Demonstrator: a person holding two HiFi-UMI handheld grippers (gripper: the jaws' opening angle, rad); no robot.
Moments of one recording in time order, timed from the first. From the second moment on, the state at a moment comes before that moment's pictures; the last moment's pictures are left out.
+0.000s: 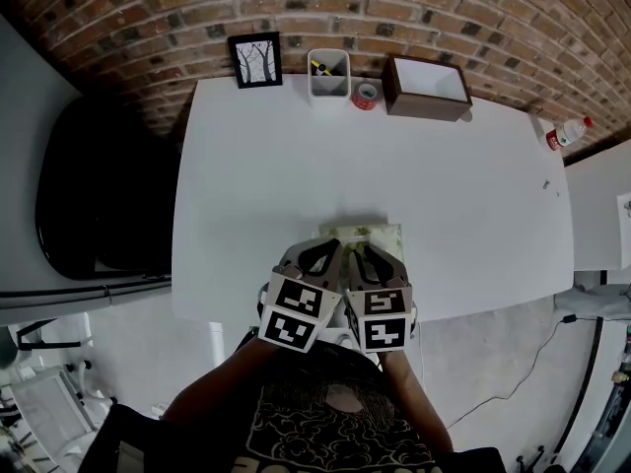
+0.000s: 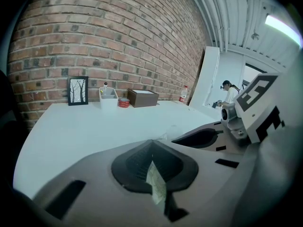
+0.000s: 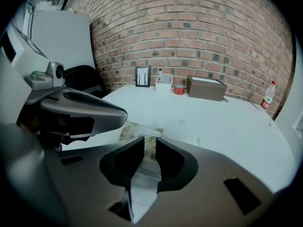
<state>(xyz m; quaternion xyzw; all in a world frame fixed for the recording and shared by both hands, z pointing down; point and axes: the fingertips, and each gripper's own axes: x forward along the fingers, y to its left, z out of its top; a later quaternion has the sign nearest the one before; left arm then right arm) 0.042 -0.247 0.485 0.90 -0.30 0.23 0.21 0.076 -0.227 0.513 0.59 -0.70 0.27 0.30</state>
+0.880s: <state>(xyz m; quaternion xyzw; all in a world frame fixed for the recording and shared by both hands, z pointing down) 0.044 -0.244 0.483 0.90 -0.31 0.23 0.21 0.084 -0.229 0.522 0.60 -0.70 0.31 0.24</state>
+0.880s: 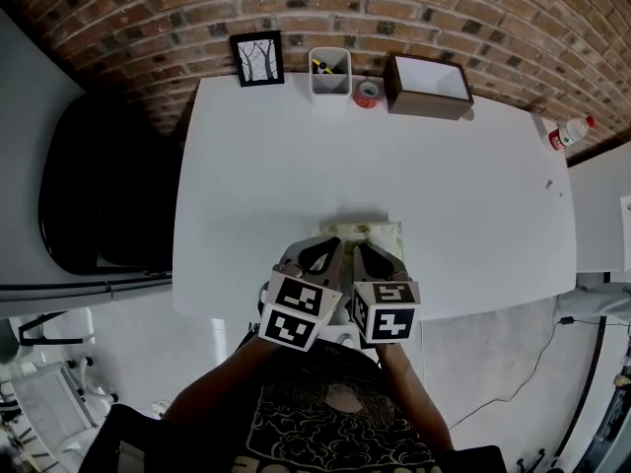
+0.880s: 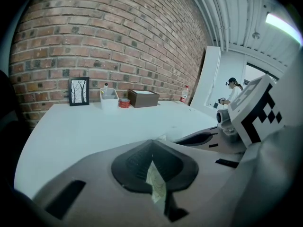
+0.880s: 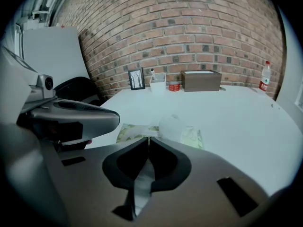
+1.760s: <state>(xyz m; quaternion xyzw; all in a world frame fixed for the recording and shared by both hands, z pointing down) 0.043 -0.241 0.463 0.90 -0.33 0.22 0.18 0.087 -0.231 0.489 0.59 -0.73 0.30 0.17</state>
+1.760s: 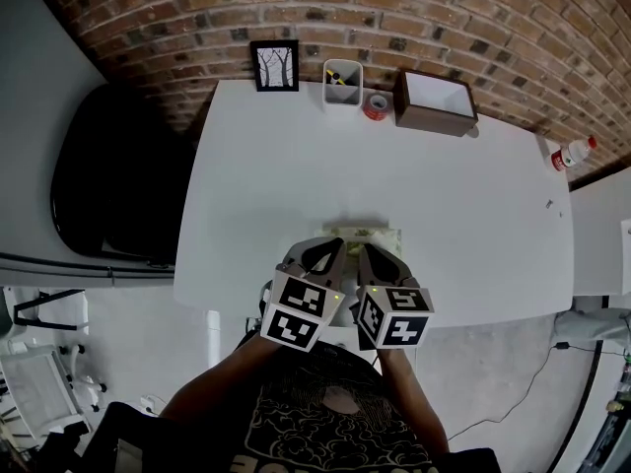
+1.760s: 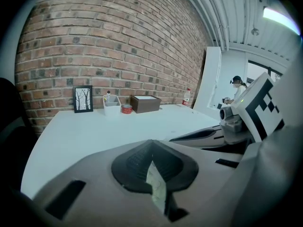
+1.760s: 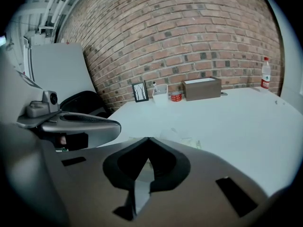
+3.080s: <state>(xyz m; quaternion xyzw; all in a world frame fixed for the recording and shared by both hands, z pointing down) 0.047 -0.202 0.436 0.89 -0.38 0.19 0.16 0.086 -0.206 0.425 0.57 -0.78 0.22 0.13</state>
